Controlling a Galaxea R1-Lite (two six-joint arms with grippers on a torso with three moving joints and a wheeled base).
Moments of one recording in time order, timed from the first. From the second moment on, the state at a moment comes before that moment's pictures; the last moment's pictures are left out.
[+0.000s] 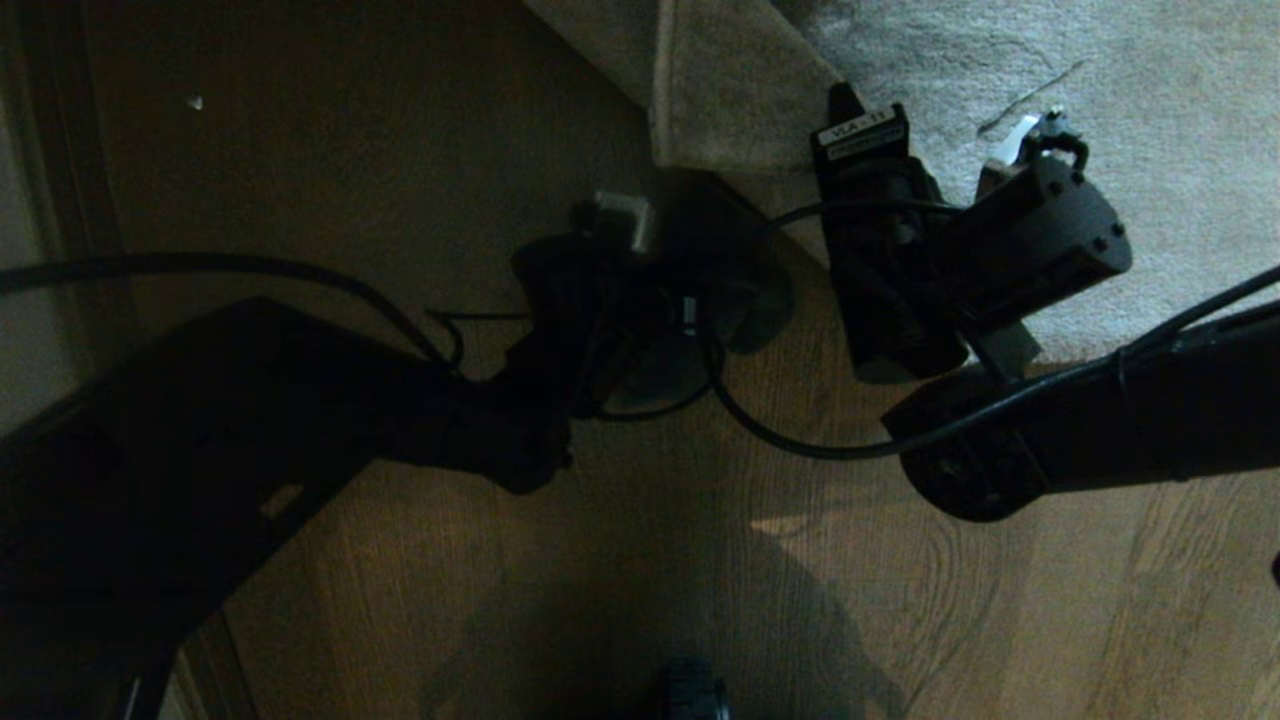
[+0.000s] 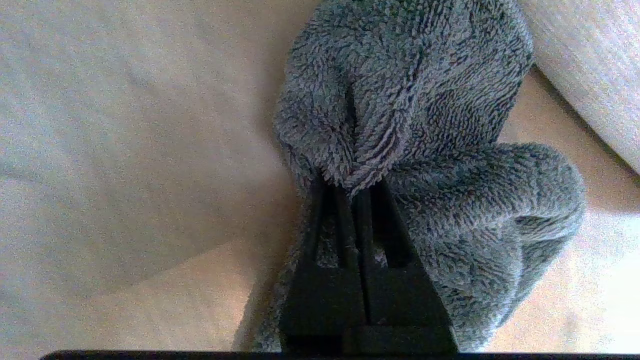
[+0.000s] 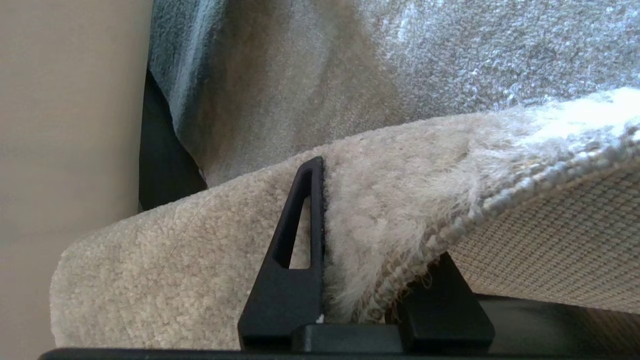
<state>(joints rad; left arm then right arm) -0.59 2.23 -1.42 -1.00 0.13 0.02 0.63 2.01 -1.23 -1.52 -0.53 0.73</state>
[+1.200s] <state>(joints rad) -0.32 2.00 -1.28 -0.98 0.14 0.02 0.65 2.02 -1.23 -1.52 -0.53 0.73</state>
